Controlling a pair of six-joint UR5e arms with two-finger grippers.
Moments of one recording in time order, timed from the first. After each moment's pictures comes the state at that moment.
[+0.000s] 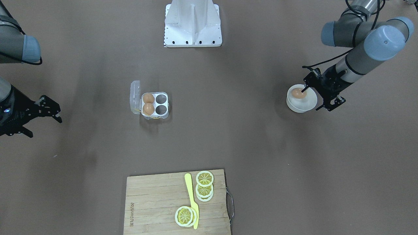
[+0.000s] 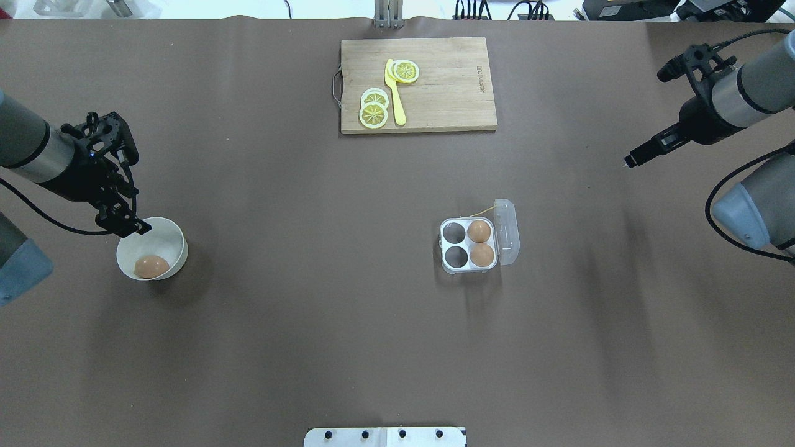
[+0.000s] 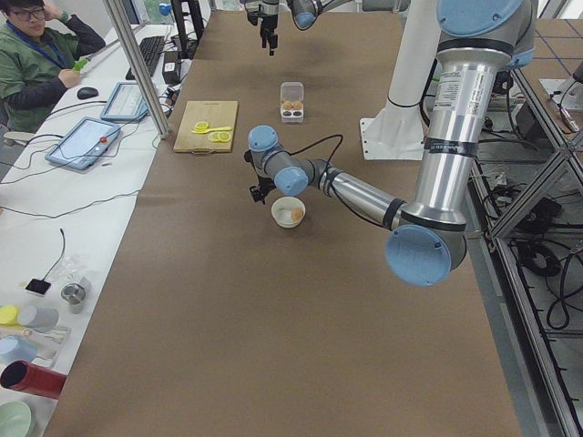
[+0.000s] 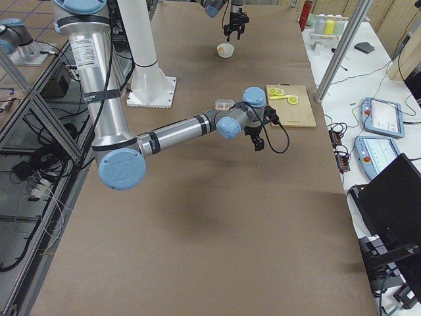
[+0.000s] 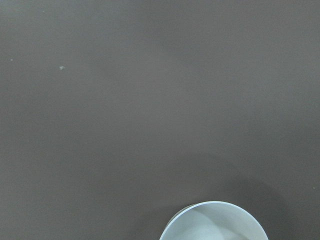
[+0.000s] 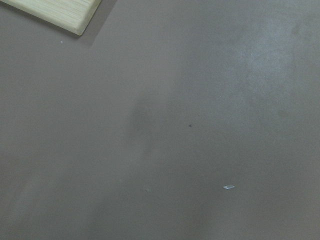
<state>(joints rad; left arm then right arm) -0.91 -1.71 -1.78 -1.93 -2.29 0.12 1.06 -1.37 1.69 -1.21 2.24 0.33</state>
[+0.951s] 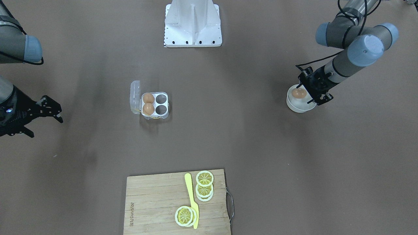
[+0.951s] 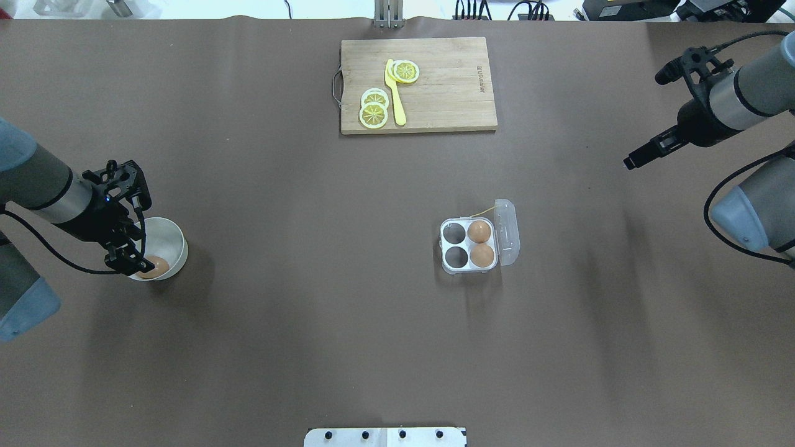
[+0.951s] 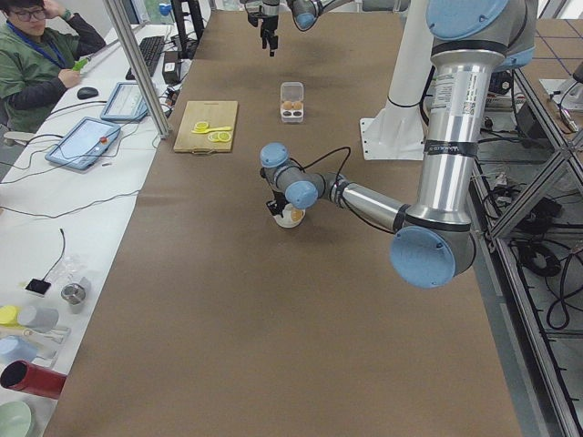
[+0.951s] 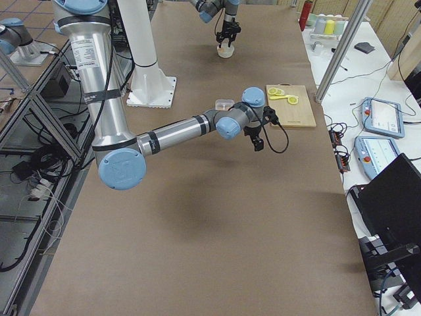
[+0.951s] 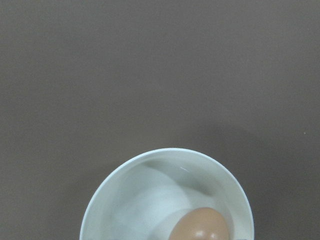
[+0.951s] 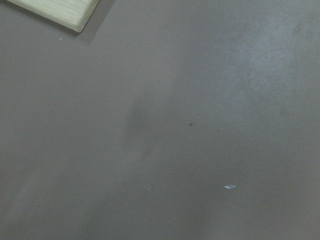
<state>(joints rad) -0.82 -1.67 -1.74 -1.95 -2.29 0.12 1.05 -1.37 1.69 -1.21 2.23 0.33</state>
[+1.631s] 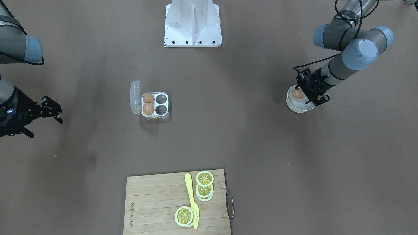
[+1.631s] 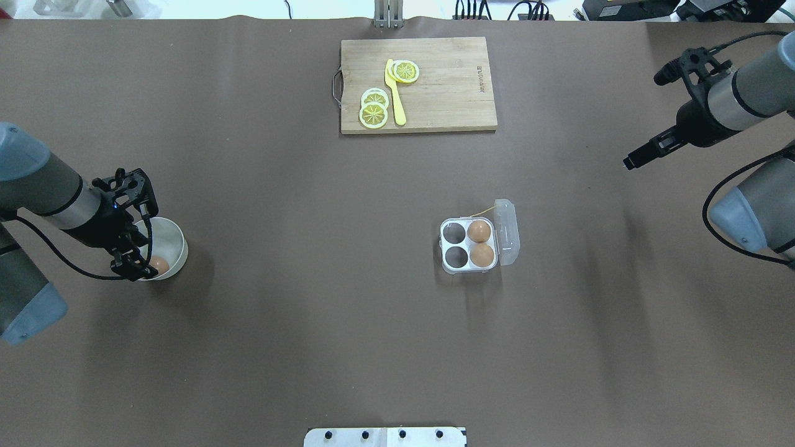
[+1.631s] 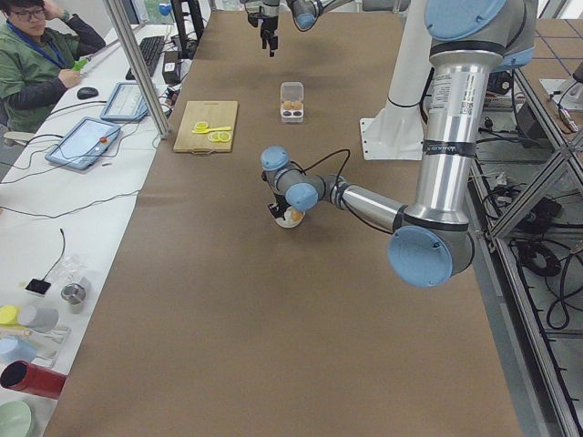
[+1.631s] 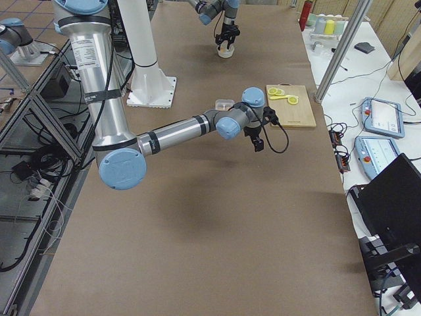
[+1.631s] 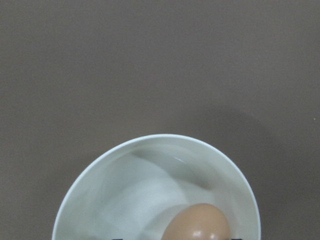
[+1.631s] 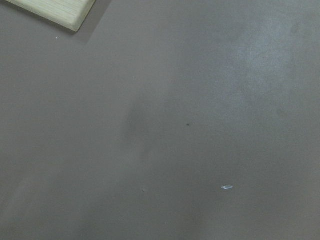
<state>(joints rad) -0.80 -1.68 -1.71 -1.95 -2.28 0.12 1.05 -1.37 1.69 -1.21 2.21 0.33</state>
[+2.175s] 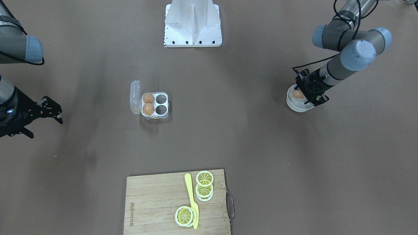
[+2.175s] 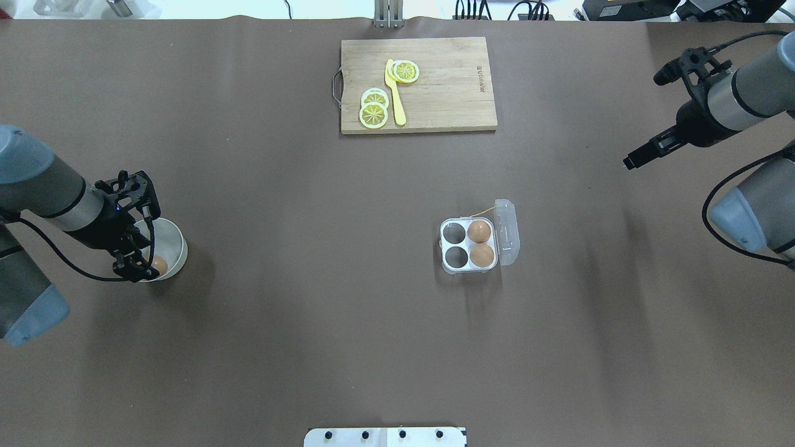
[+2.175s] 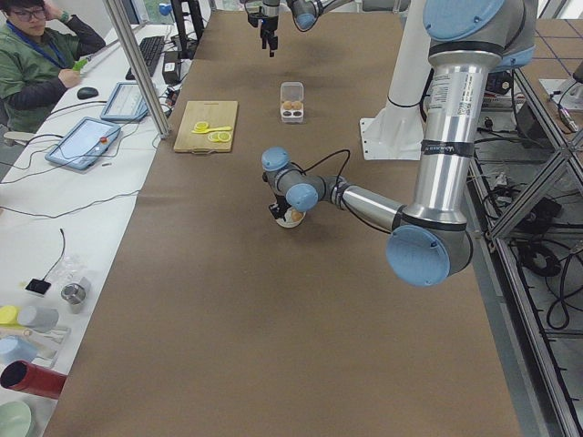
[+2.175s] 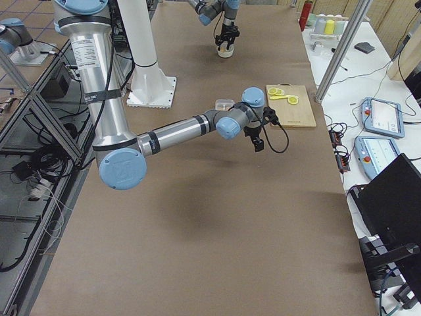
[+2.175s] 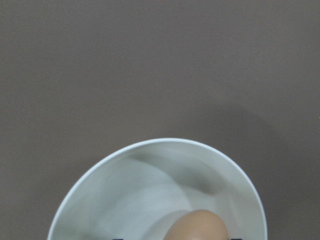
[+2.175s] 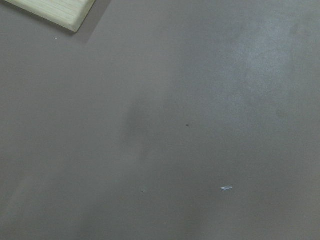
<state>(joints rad) -0.79 -1.68 -1.71 -1.95 -2.27 0.12 1.04 -1.37 1.69 -1.21 2.21 0.33</state>
